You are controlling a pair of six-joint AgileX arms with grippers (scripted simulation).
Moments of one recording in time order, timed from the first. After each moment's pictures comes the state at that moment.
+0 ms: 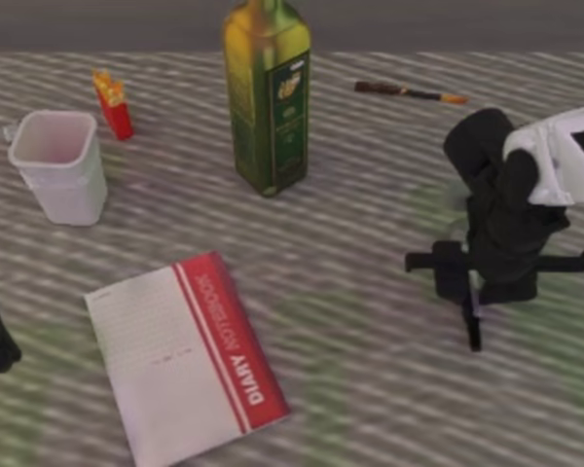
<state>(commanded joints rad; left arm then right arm) 0.00 0.00 0.00 0.00 0.00 0.00 0.39 2.07 1.21 -0.61 0.05 0.43</state>
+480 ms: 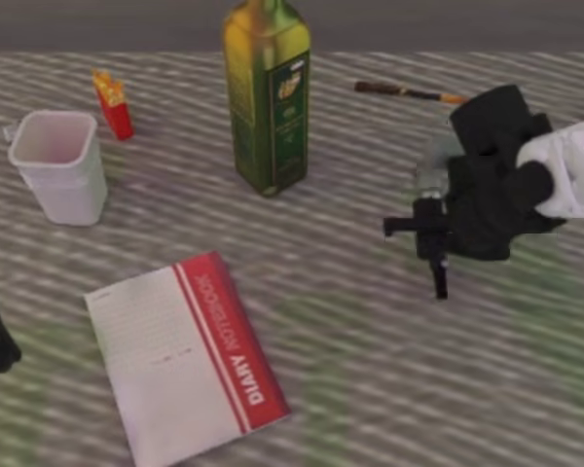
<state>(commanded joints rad) 0.00 0.00 0.00 0.00 0.00 0.00 0.39 2.00 1.13 -0.25 -0.06 0.34</state>
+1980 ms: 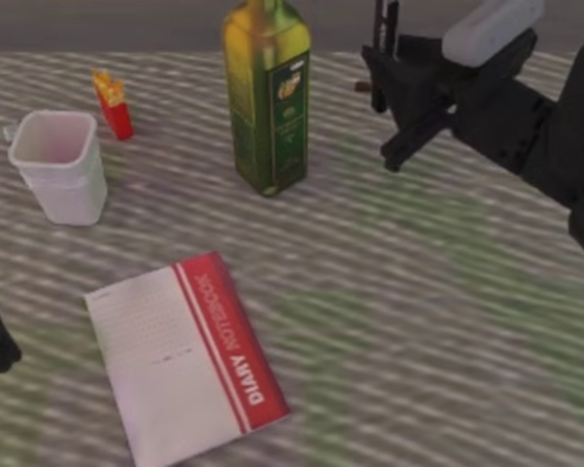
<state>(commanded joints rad) 0.00 0.00 0.00 0.00 0.00 0.00 0.44 1.66 0.80 0.88 -0.33 0.02</state>
